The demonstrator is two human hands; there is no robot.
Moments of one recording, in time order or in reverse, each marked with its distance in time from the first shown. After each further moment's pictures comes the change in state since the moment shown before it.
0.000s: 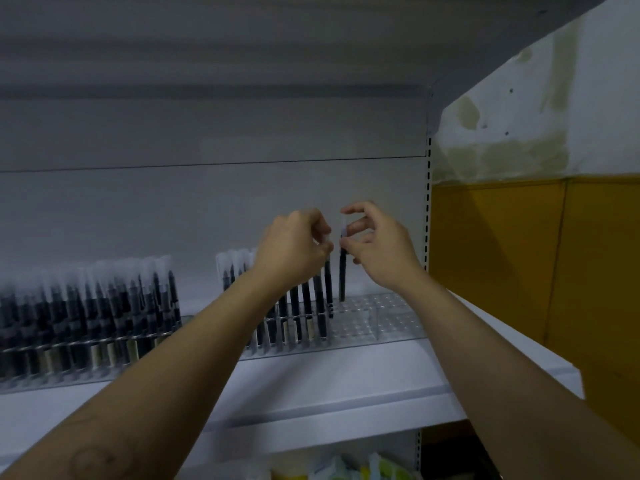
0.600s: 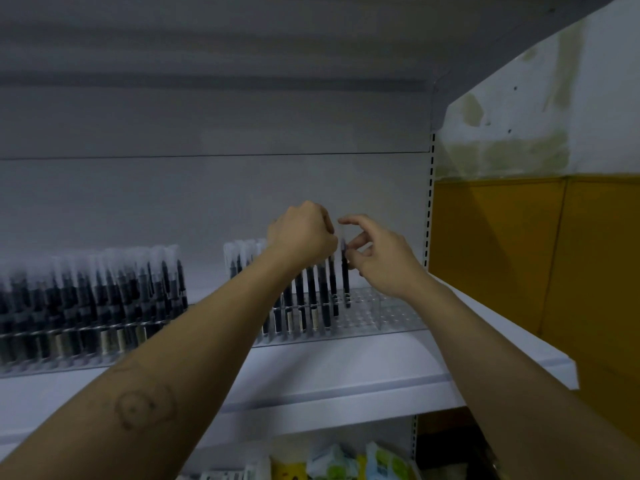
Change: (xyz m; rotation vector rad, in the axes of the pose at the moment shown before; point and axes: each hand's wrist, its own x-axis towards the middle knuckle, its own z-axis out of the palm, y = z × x) left_hand 0.011 0.011 -0.002 0.121 -0.184 -0.195; right_hand -0.012 0.017 0.005 -0.219 -0.170 -0.012
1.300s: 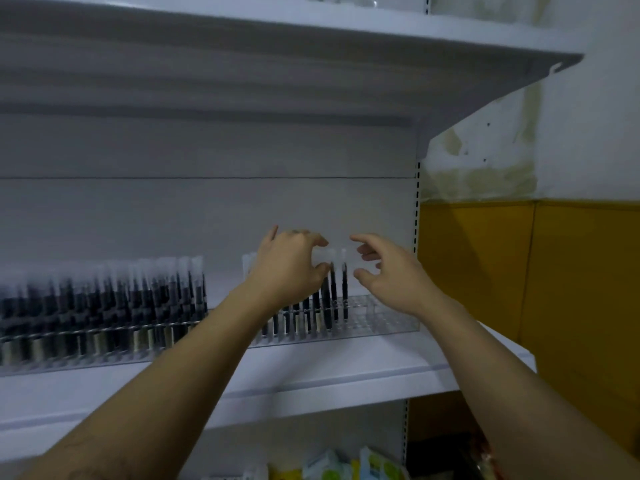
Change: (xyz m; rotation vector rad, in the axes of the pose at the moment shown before) left_hand -0.061 -0.017 -0.033 0.162 0.113 0.256; right_hand -0.044 -0.046 -0.031 -0.172 0.019 -0.013
